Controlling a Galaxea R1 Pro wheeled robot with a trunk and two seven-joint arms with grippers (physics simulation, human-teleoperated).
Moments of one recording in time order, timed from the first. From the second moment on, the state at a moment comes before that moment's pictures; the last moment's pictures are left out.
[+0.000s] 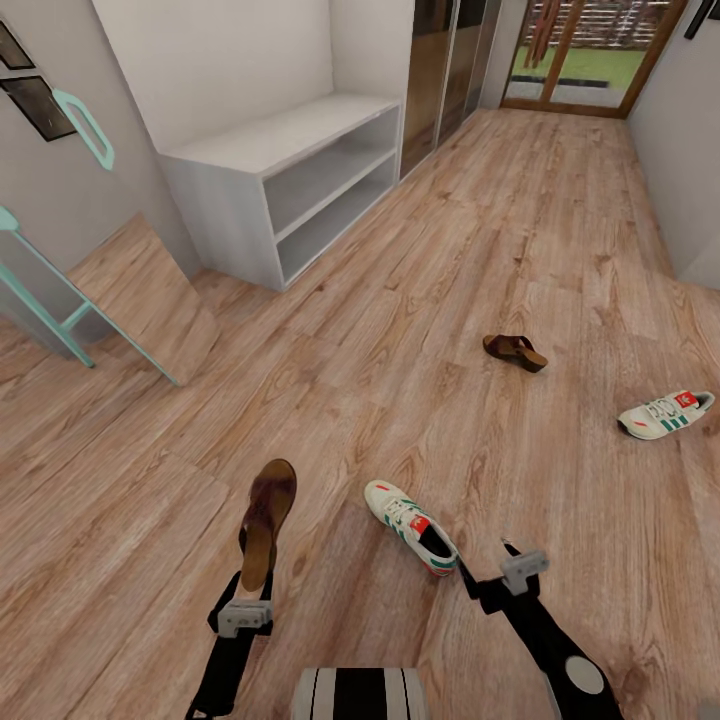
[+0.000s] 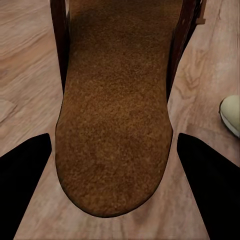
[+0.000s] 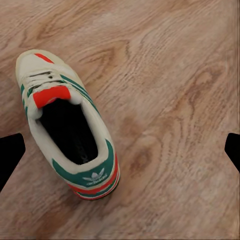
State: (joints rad) left arm -0.38 -0.03 -0.14 -0.32 0.14 -0.98 -0.03; right arm -0.19 0.04 -0.26 -1.12 0.31 -0.19 0.36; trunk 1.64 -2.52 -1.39
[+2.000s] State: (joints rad) left arm 0.05 0.07 -0.12 -1.30 0.41 -0.52 -0.07; right arm -0.10 0.05 -0.29 -1.08 0.32 -0.31 0.37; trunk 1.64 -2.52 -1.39
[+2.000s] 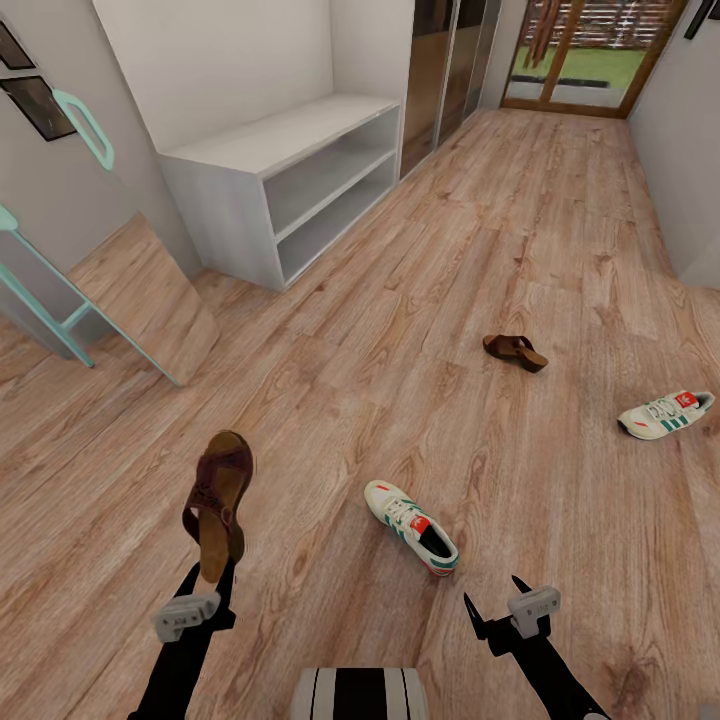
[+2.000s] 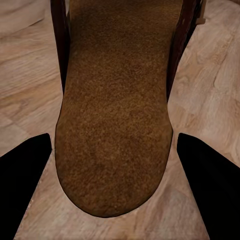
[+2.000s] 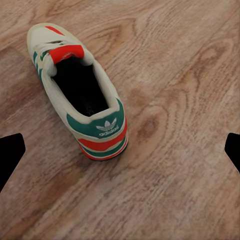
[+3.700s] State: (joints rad) left arm 0.04 0.10 0.02 -1.51 0.25 -0.17 -0.32; right arm -0.09 0.06 -0.30 -1.09 0.31 -0.31 0.35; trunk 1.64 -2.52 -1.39
